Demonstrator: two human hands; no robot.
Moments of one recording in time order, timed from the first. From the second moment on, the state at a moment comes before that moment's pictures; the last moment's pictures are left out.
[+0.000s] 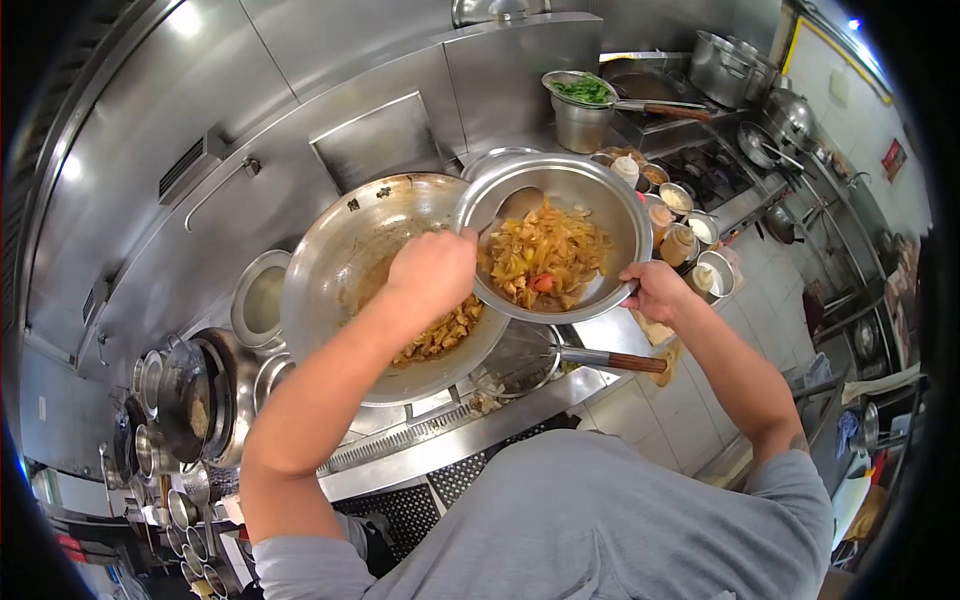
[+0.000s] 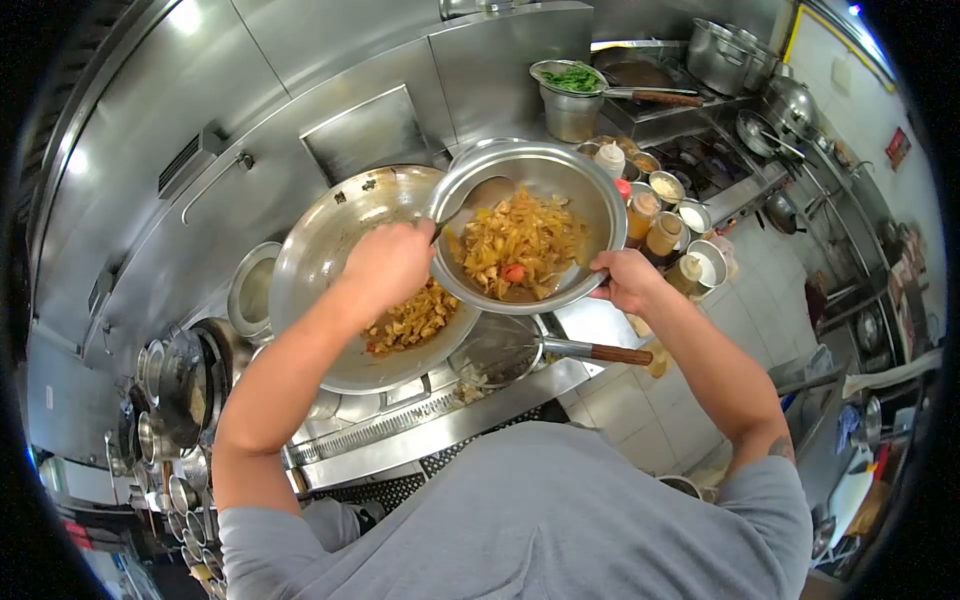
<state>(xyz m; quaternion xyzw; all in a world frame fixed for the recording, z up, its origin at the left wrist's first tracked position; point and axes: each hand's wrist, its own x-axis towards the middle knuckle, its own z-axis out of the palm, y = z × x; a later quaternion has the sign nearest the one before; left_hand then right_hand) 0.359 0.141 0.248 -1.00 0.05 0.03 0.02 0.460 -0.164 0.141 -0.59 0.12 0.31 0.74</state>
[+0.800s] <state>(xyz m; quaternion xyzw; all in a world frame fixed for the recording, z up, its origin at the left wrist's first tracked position) 0.349 0.315 0.017 -0.92 -0.35 0.08 -0.16 0.463 -0.164 0.136 -0.59 0.14 0.31 0.73</state>
